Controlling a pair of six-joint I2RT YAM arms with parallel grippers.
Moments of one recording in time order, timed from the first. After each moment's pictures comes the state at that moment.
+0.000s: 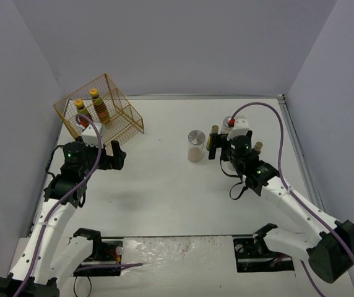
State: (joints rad) left arm -0.16 0.80 0.81 -0.41 0.17 -0.11; right arm 0.53 1.07 0.76 -0.11 0.31 0.24
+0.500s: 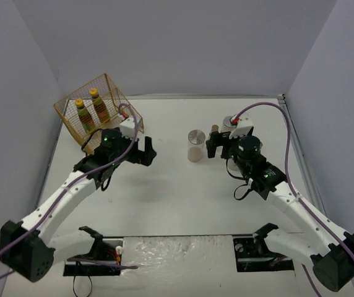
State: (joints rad) left arm -0.45 1.11 0.90 -0.28 0.15 -0.16; right arm 0.53 0.99 0.78 -0.08 0.20 0.20
